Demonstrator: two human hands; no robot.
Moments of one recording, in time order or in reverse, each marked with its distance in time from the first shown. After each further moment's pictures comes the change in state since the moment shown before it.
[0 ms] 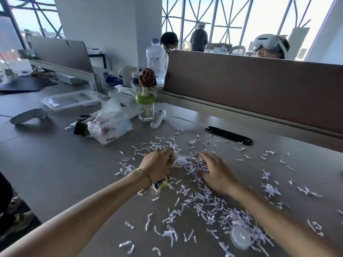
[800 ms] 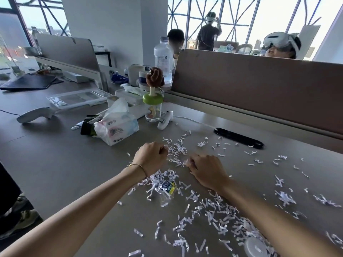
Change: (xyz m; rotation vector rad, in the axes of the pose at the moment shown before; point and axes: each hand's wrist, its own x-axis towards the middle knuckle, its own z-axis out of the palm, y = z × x) left_hand 0.010 -0.031 -0.033 -0.118 0.026 -0.288; right_hand 0.050 -0.032 0.031 -0.220 0.245 -0.233
